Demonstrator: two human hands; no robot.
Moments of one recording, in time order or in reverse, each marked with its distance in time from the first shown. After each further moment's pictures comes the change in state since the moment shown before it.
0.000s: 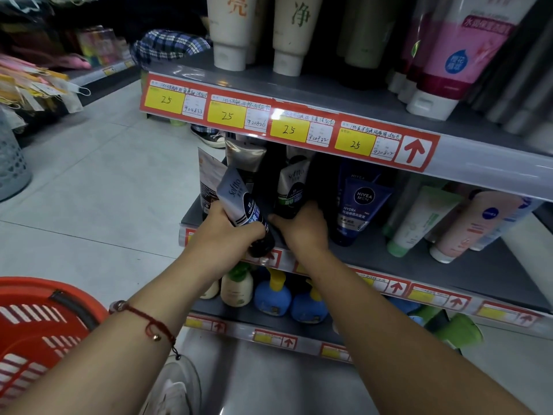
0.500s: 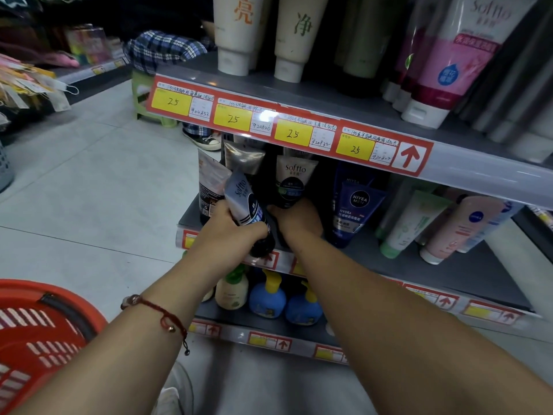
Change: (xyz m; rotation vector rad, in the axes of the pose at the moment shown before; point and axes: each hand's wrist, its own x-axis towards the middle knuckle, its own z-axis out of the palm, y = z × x) left_hand -0.002 0.008 0.002 -0.019 -0.021 -0.005; right_hand 0.015 -0.020 0.006 -0.060 0.012 0.113
